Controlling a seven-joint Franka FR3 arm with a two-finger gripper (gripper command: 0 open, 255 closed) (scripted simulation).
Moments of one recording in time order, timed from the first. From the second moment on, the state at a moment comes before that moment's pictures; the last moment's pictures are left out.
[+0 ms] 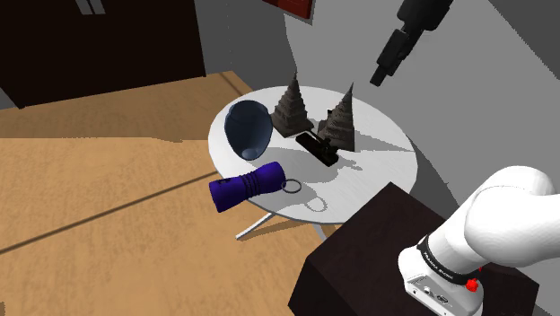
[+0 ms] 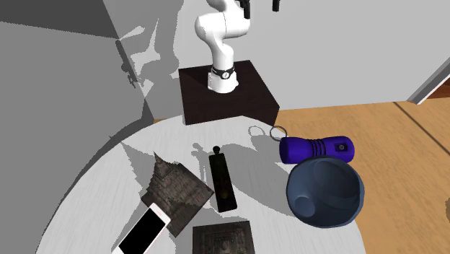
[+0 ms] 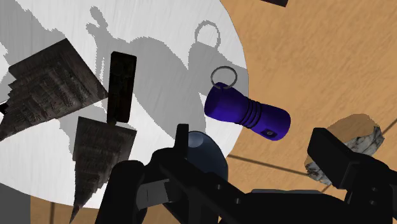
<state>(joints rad) 0.02 -0.78 0.01 -2.27 0.10 1.62 -0.17</state>
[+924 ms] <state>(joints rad) -0.02 -0.53 -0.04 -2.40 0.05 1.97 -0.23</state>
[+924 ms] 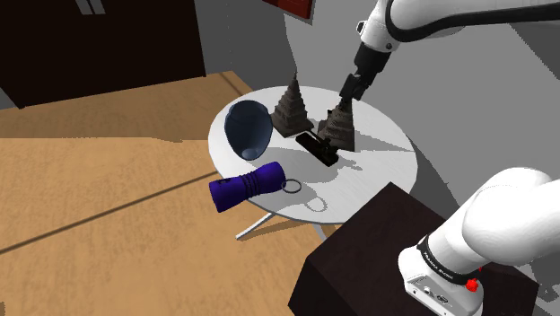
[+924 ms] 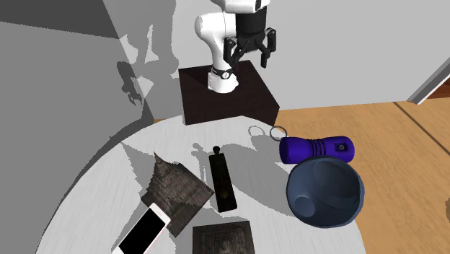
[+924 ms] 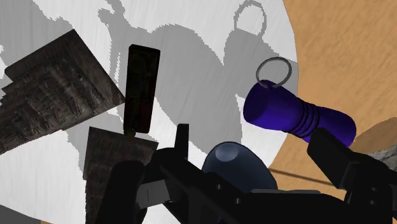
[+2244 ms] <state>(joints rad) -0.09 0.16 -0.12 -2.24 0.04 2.46 -0.33</state>
